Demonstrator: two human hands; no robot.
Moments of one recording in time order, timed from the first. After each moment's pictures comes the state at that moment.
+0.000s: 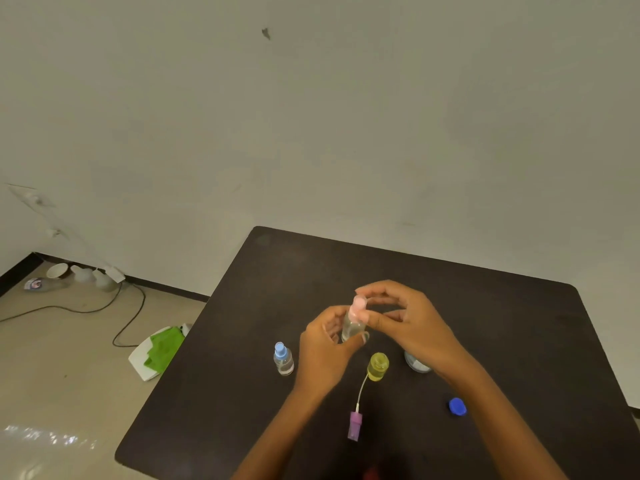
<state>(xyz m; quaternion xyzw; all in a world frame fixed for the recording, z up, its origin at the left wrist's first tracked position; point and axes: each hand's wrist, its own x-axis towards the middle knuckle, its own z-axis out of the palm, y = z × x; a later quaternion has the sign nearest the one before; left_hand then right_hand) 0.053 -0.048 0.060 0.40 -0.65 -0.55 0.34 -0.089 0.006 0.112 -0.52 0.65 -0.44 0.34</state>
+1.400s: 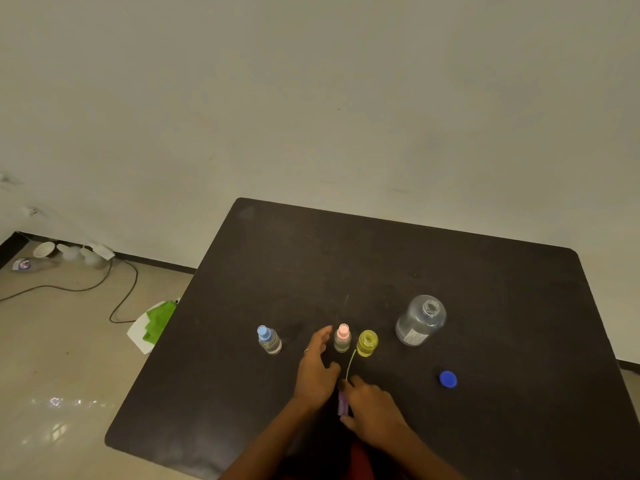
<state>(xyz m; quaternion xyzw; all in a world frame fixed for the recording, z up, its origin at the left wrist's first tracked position) 0.050 -0.034 -0.076 0.50 -0.64 -0.57 0.14 -0.047 0.053 -0.052 -0.61 0.71 0.03 0.34</state>
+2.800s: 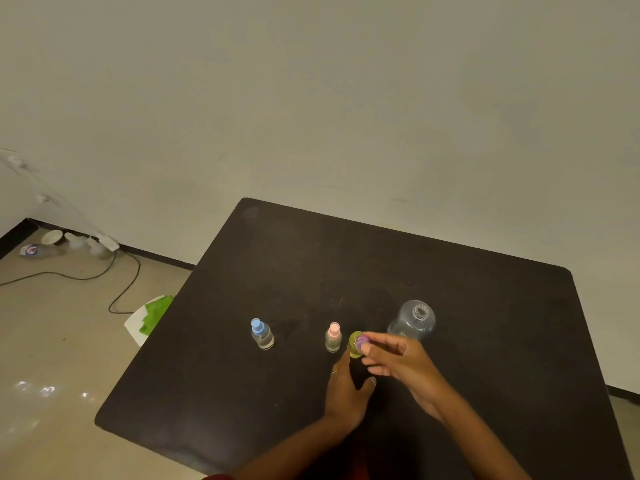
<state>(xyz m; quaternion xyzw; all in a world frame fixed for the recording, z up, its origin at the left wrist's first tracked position) 0.004 0.028 -0.081 0.51 -0.65 -0.56 0.12 -0.116 0.060 0.012 -0.25 0.64 -0.45 0.57</state>
